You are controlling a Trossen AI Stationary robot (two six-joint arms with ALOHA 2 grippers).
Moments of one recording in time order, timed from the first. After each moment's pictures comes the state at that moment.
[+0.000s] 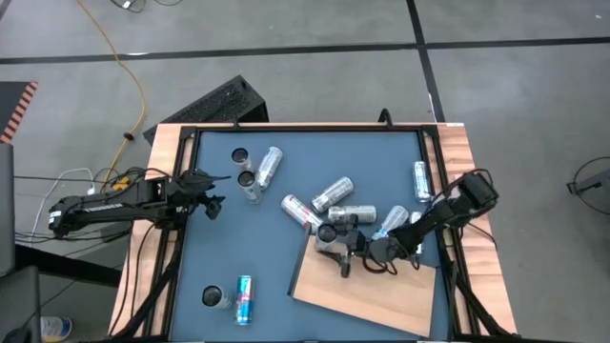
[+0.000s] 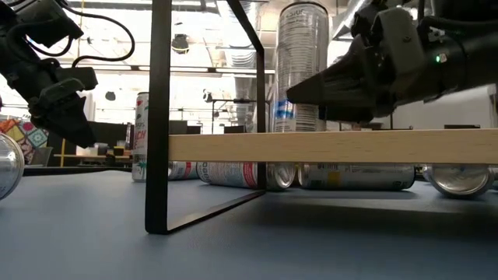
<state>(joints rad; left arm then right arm) 0.22 0.35 0.29 -0.73 -0.31 -0.45 0.47 1.77 0.55 1.00 0.68 0.21</state>
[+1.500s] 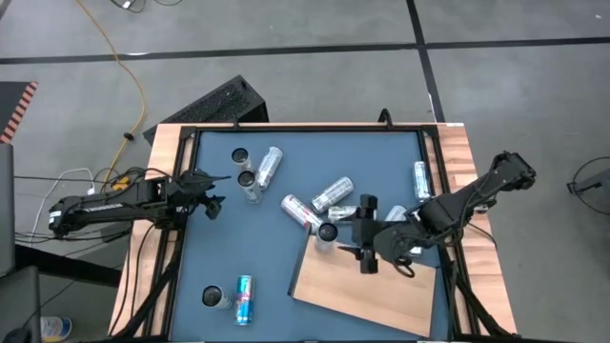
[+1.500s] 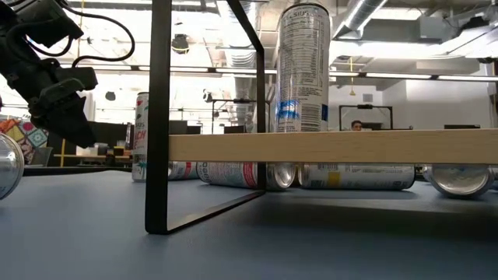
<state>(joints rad) 0.22 0.35 0.29 -0.73 -0.31 -0.45 0.50 1.43 1.35 -0.67 0.52 0.22</state>
